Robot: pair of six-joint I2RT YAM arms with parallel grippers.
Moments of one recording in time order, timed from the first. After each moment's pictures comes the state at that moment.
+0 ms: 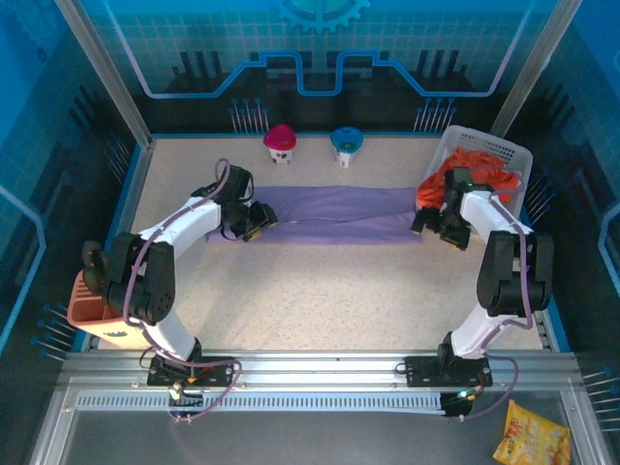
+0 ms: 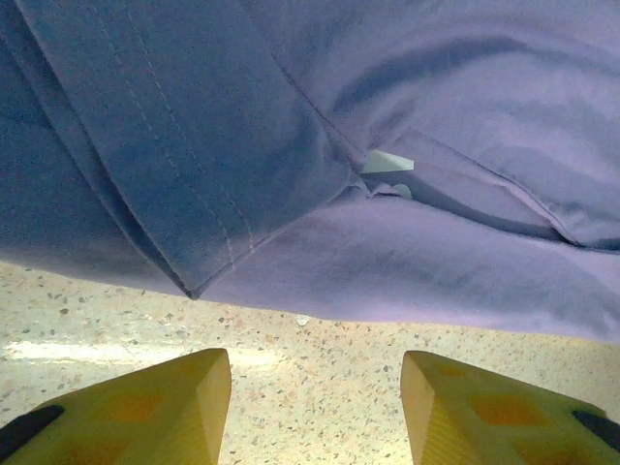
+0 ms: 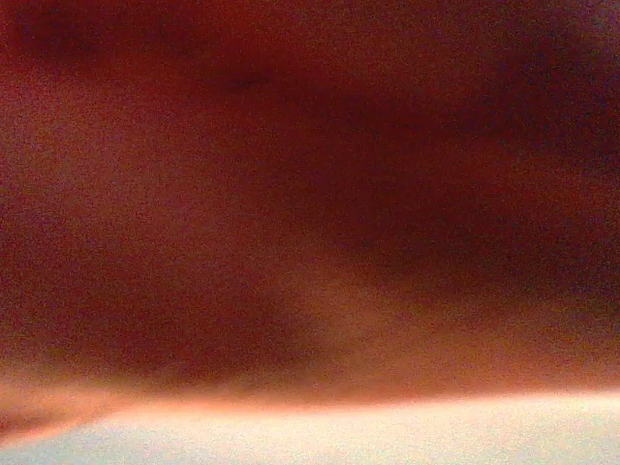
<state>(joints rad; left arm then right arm) -0.23 1.69 1.15 -0.60 0.30 -0.77 -0.10 1.70 1.17 -0.85 -0.03 0.37</state>
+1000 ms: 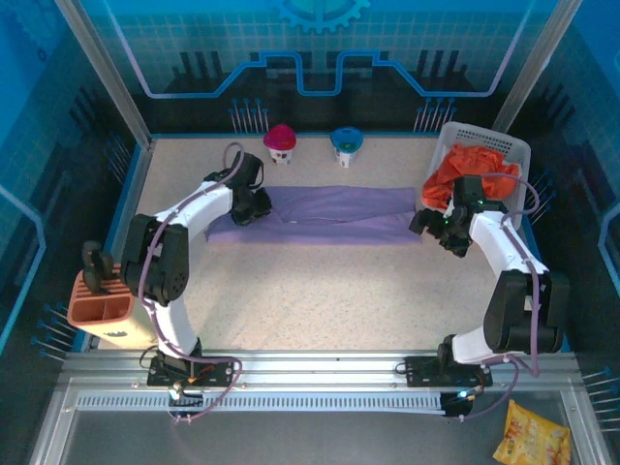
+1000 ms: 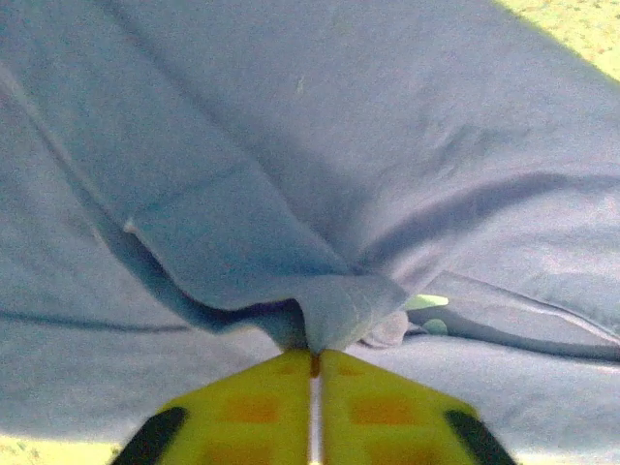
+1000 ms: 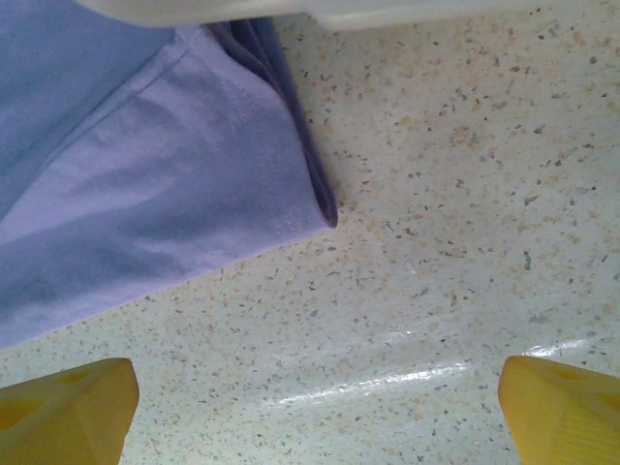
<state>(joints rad) -0.25 1.85 1.36 -0.65 0.08 -0.70 -0.08 1.45 1.02 -0.80 -0.19 0.42</state>
